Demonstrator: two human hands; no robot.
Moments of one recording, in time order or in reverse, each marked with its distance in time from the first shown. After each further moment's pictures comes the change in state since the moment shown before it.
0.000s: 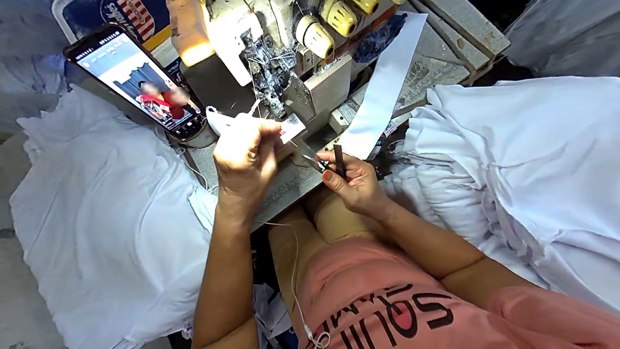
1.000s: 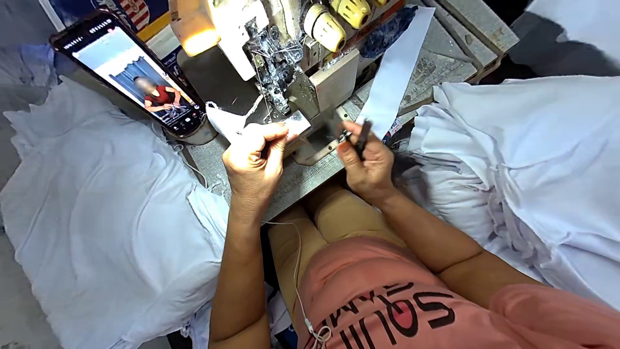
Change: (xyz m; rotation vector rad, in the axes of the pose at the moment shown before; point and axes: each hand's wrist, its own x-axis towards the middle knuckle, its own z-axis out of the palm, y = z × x) left_hand -0.017 0.000 0.012 -0.267 0.030 -0.185; right_hand 0.019 0.010 -0.006 -0.252 0.210 -0.183
